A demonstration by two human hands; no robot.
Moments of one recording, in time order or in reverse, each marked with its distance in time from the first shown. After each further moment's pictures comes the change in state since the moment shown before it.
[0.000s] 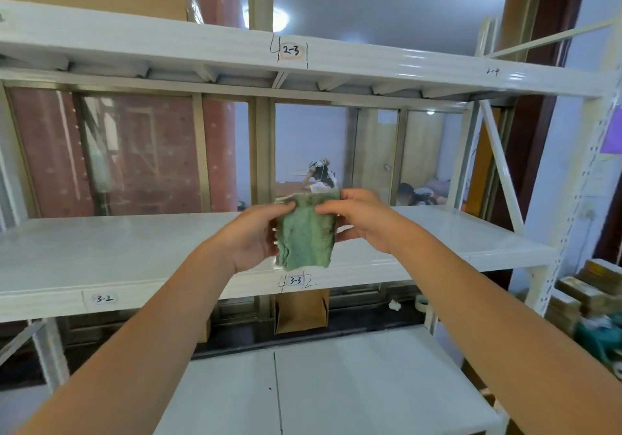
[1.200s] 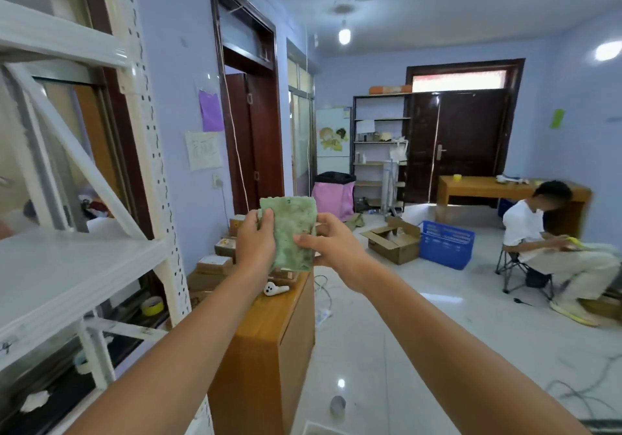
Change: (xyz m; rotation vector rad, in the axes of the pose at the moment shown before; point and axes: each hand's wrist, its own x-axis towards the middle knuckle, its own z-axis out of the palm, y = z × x) left_hand 0.091 -0.159 0.639 0.094 -0.486 0.189; right_hand -0.341 0.148 -0.417 0.068 1.164 0.126
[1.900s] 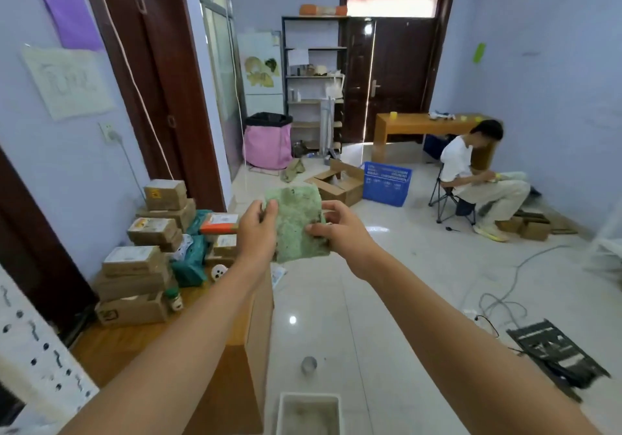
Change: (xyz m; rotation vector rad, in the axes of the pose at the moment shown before) left_hand 0.225 -0.185 0.119 0.014 -0.316 -0.036; right_hand 0.223 0.144 -0.062 -0.082 0.373 0.135
